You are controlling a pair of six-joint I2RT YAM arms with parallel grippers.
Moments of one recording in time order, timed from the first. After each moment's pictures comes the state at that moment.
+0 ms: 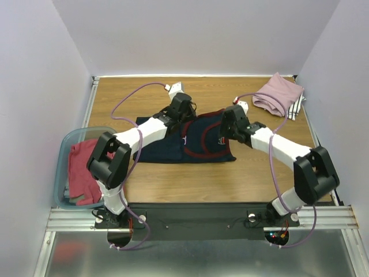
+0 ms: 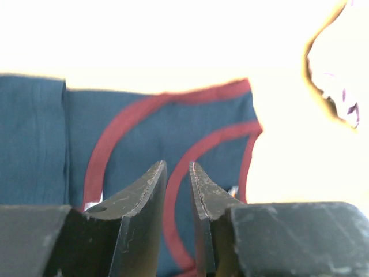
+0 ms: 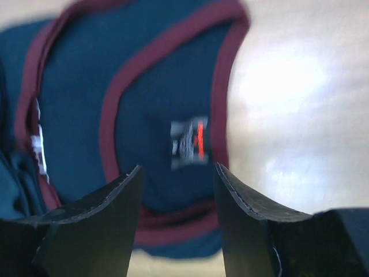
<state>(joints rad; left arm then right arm) -0.67 1.74 1.24 -0.04 -0.27 -0.77 0.55 1.48 0.96 -0.31 0.33 0.60</state>
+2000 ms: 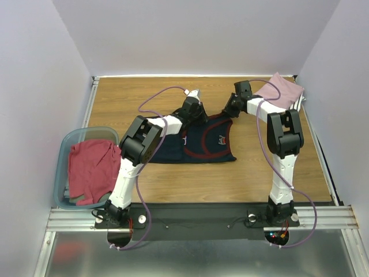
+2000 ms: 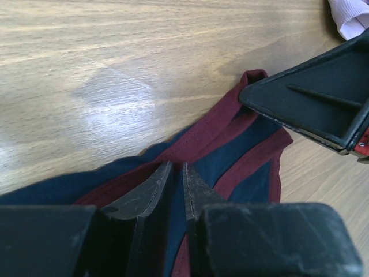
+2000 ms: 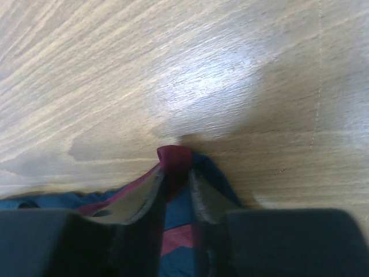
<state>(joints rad) -0.62 2.25 1.50 0.23 0.07 -0.66 0.20 2.17 1.59 -0.31 -0.12 0.73</state>
